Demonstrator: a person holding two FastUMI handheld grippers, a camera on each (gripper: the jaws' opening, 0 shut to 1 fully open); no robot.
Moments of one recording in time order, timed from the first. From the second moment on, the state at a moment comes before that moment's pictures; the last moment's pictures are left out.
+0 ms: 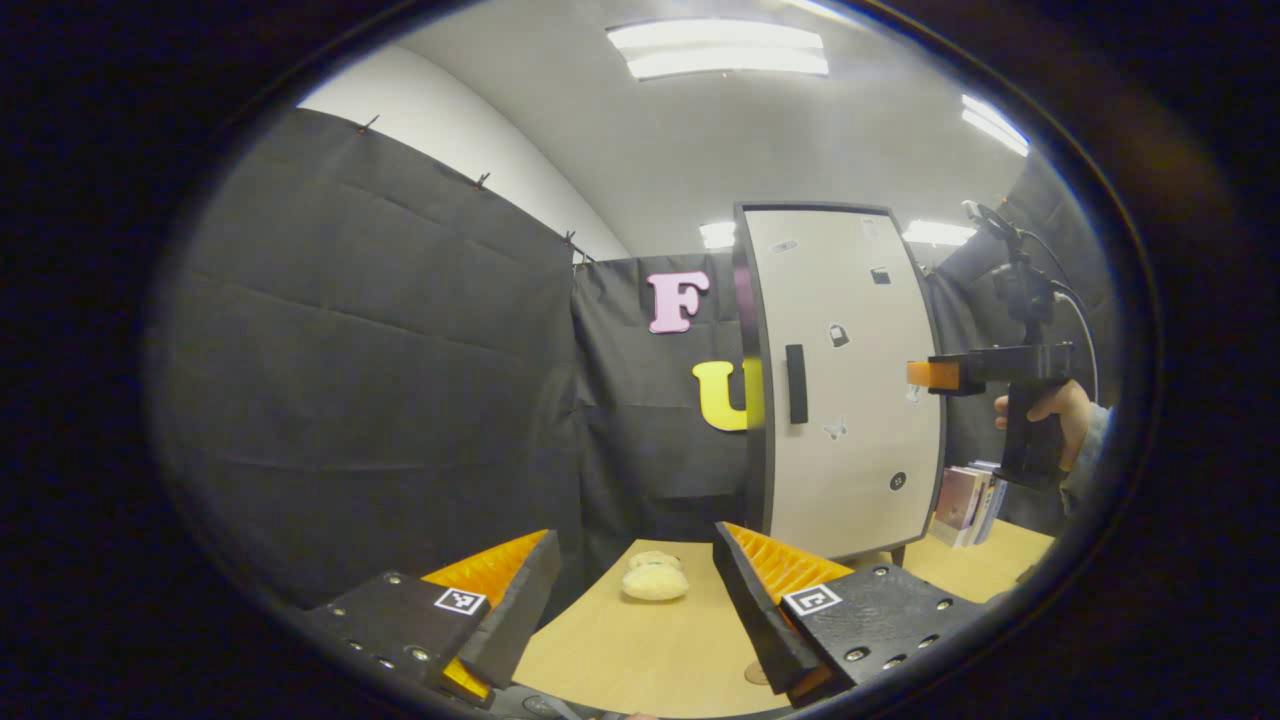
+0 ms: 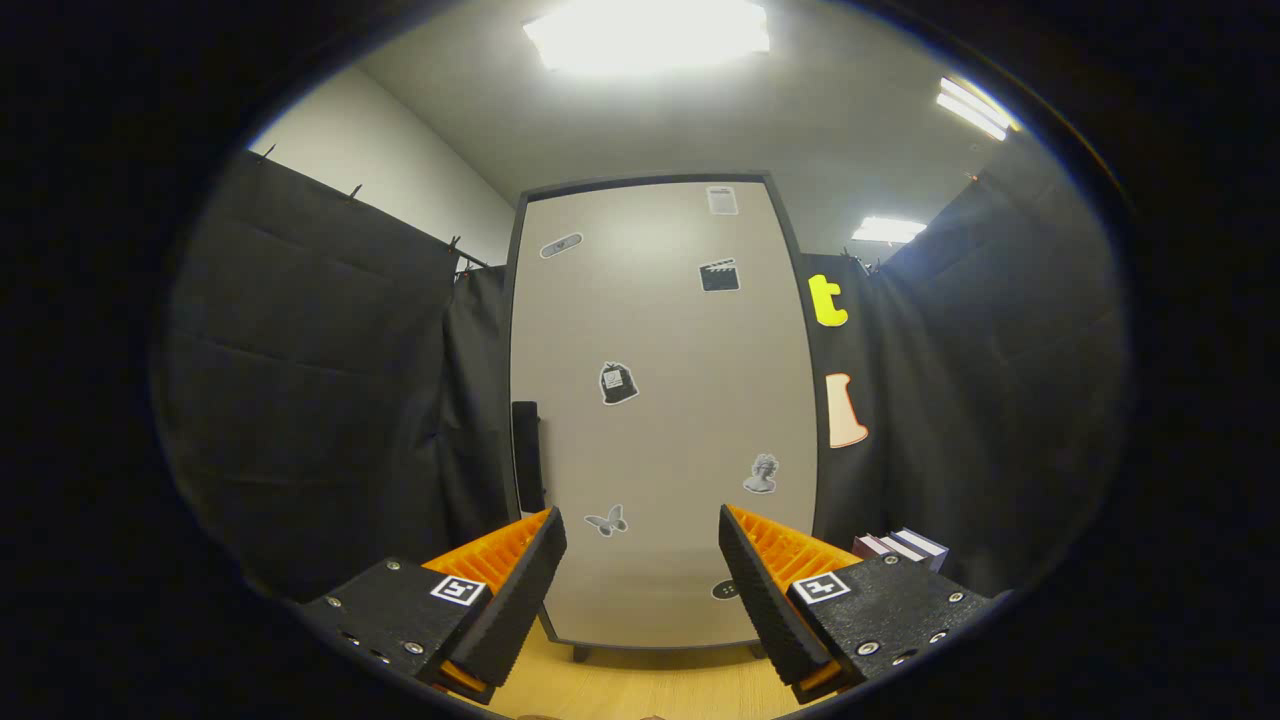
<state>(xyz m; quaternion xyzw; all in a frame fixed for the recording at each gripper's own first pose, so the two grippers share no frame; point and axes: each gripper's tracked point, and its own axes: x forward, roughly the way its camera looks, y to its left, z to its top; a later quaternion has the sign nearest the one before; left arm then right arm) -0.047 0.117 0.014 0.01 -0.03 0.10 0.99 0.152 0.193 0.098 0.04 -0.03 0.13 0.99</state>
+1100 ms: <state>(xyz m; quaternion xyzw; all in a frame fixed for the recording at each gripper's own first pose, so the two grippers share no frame) -0.057 0.180 -0.011 0.00 -0.01 0.18 0.98 0.283 0.342 0.093 0.01 0.02 0.17 0.99</state>
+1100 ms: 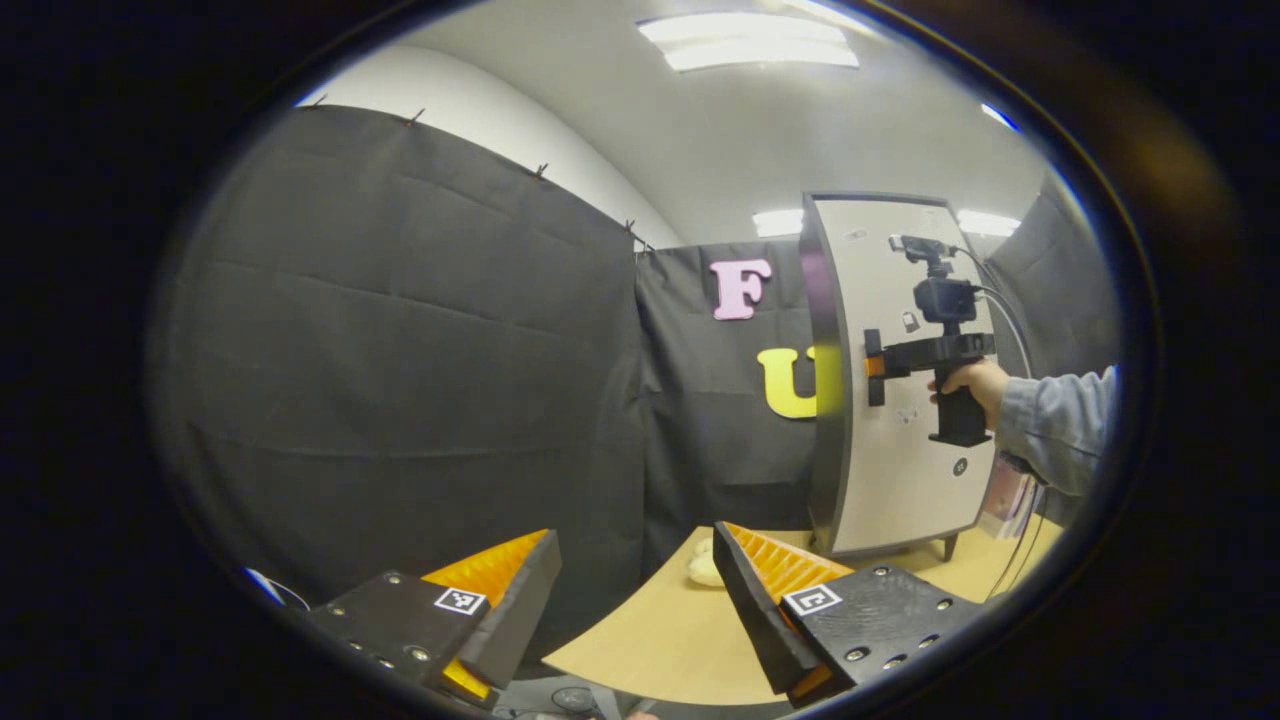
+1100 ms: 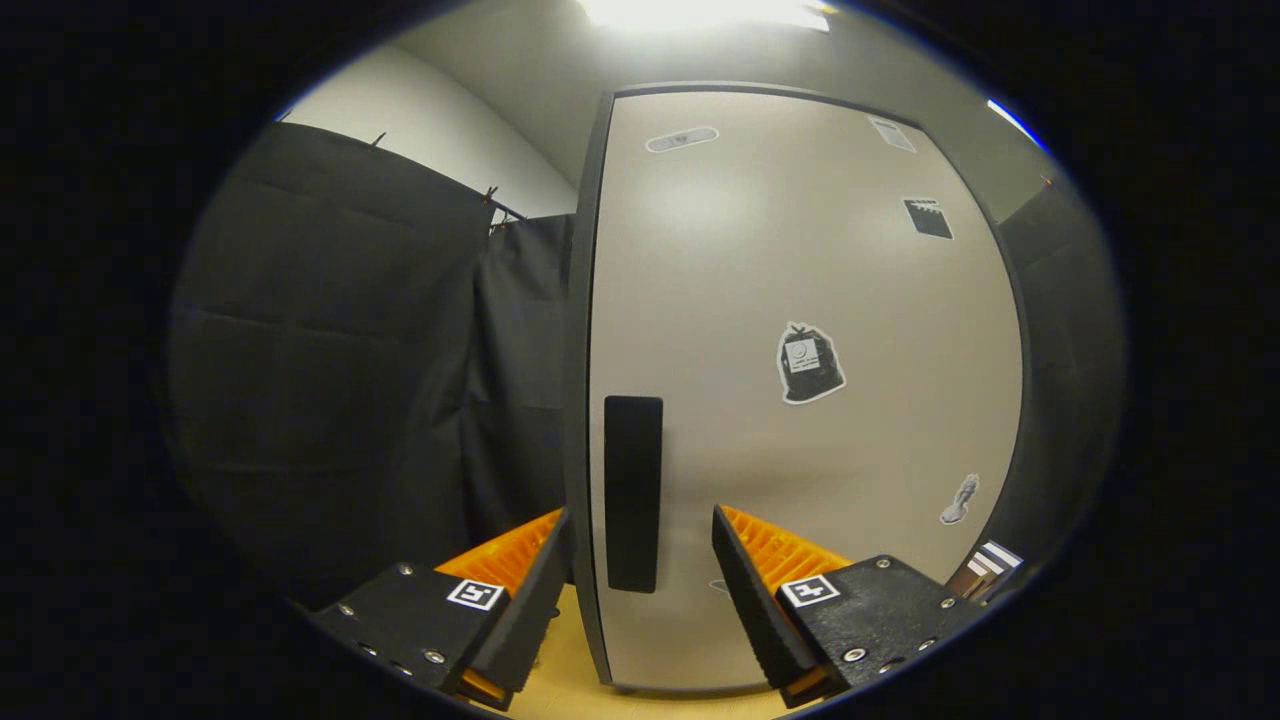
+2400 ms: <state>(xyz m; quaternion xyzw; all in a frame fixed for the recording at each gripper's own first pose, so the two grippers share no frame) -0.081 0.166 0.007 0.01 -0.03 0.14 0.99 0.271 0.347 0.093 0.03 0.07 0.21 0.97</state>
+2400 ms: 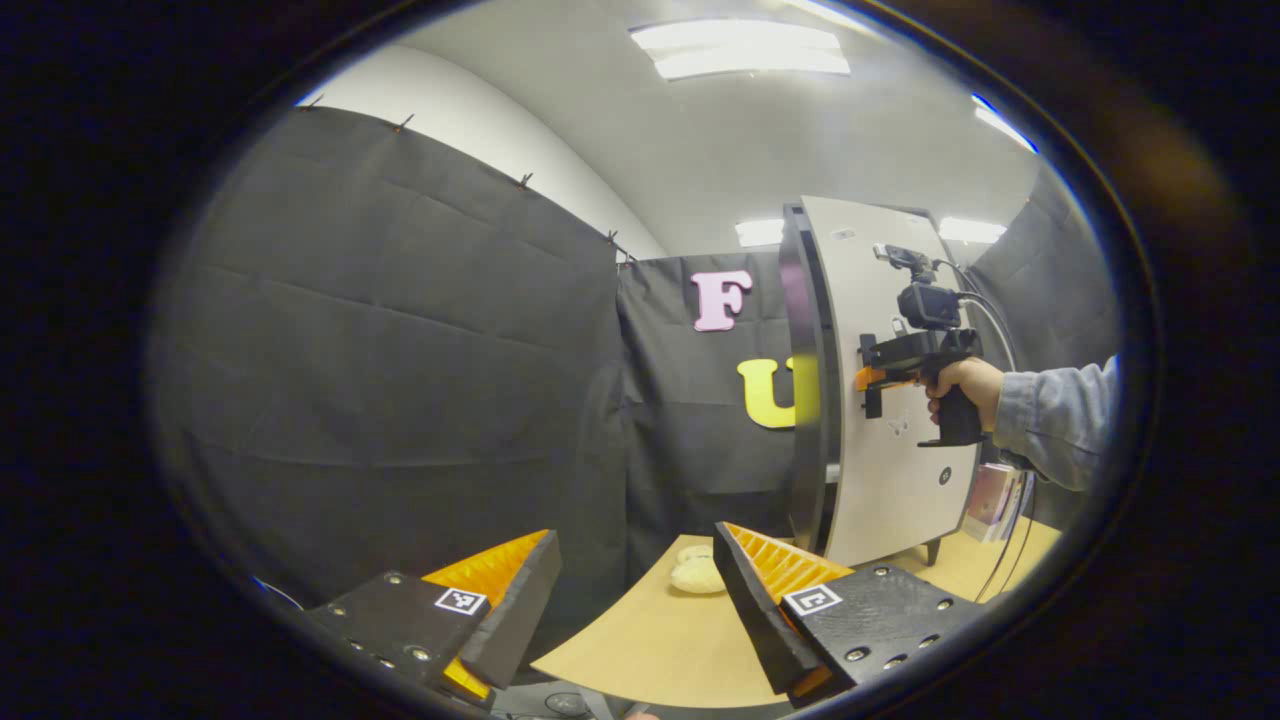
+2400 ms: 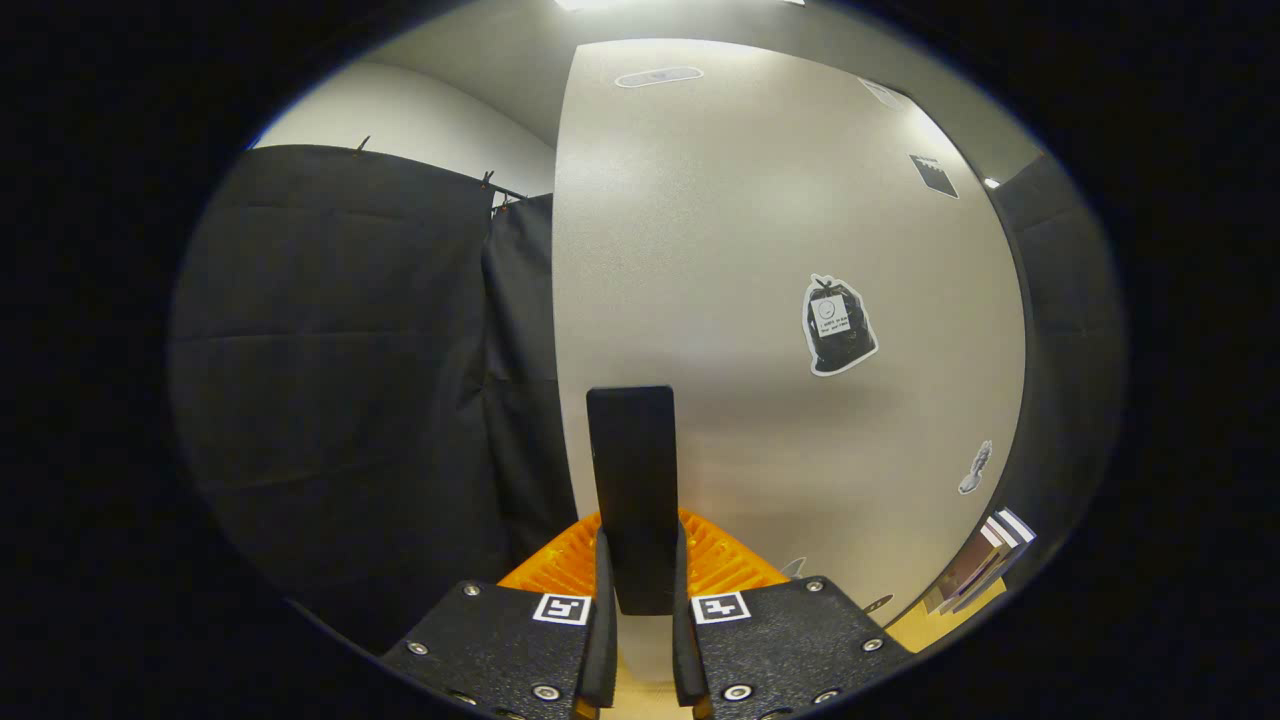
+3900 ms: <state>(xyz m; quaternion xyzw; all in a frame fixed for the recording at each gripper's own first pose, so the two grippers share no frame) -0.021 0.047 0.022 -0.01 -0.03 0.05 1.00 0.209 0.284 0.105 0.04 0.08 0.28 0.95</state>
